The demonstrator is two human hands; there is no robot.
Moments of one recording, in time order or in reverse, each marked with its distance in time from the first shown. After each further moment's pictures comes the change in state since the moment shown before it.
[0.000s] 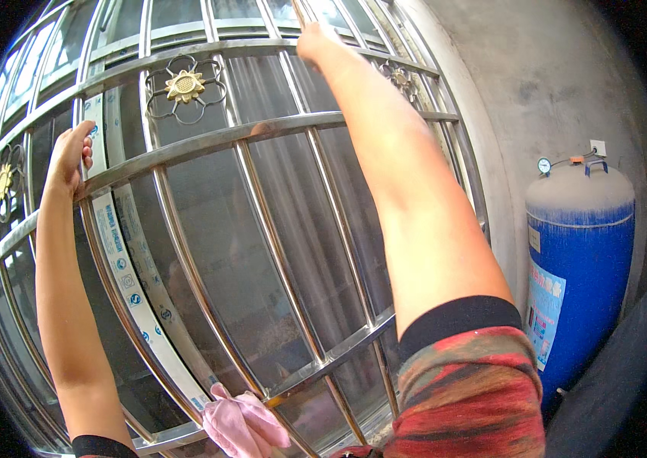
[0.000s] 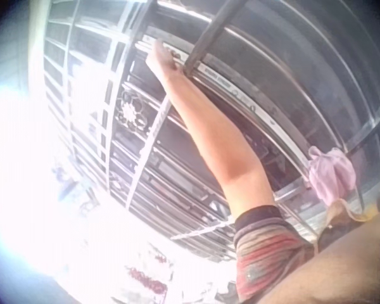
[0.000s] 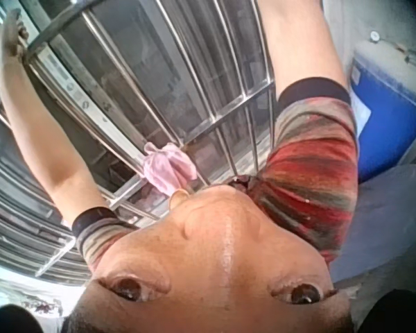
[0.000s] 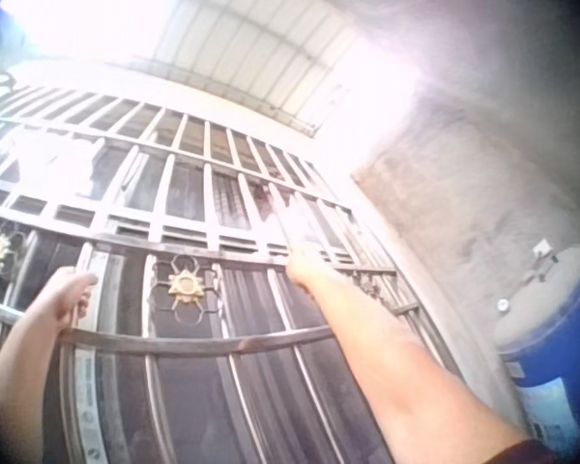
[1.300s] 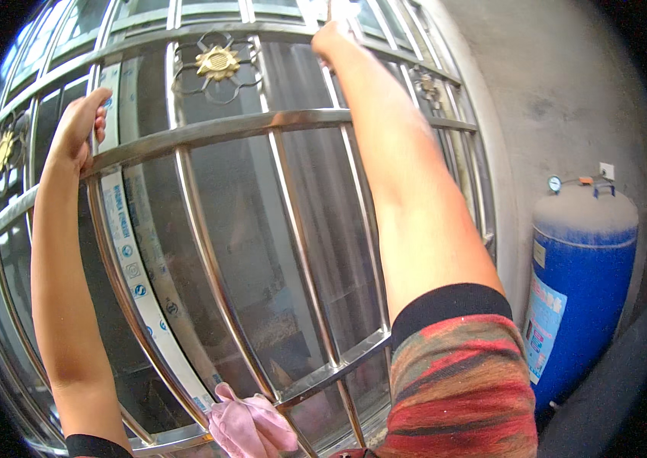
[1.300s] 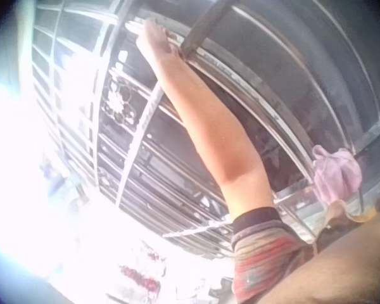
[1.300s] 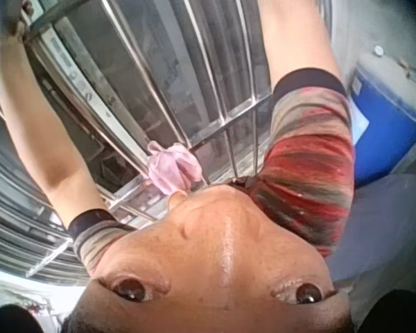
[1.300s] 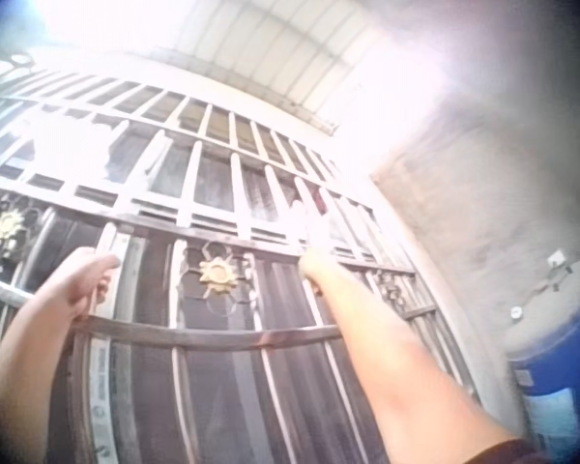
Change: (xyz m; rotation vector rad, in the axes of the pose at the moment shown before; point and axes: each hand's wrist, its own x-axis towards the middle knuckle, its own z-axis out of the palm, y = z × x) left_hand -0.008 0.002 0.000 -0.038 -0.022 0.037; right_hand 0.019 -0.030 0.043 -0.007 -0.001 0.154
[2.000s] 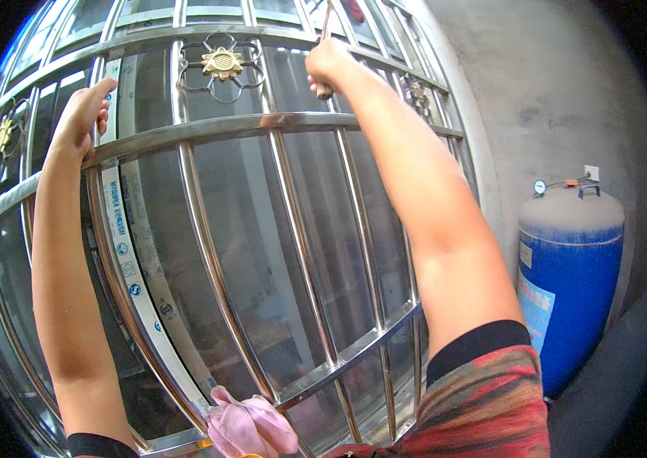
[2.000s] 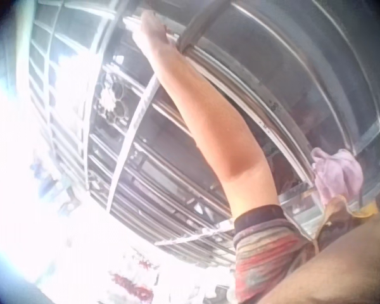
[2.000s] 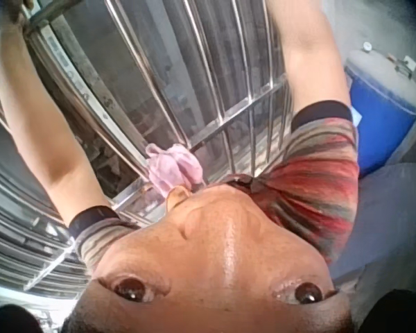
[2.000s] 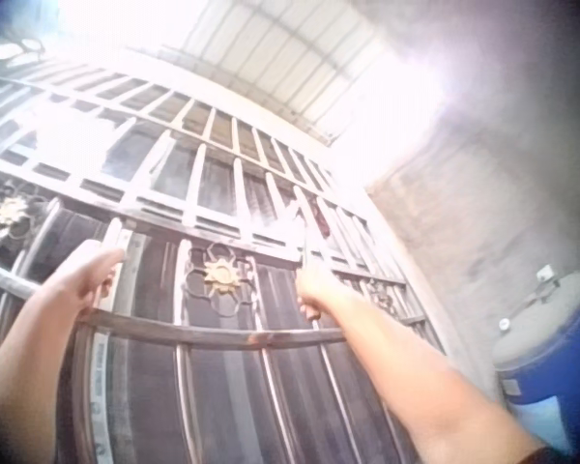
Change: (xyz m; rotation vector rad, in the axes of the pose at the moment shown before) left_hand 0.005 -0.006 0.006 0.120 0.072 0.032; right_hand -0.056 0.015 -0.011 0.114 -0.285 -0.227
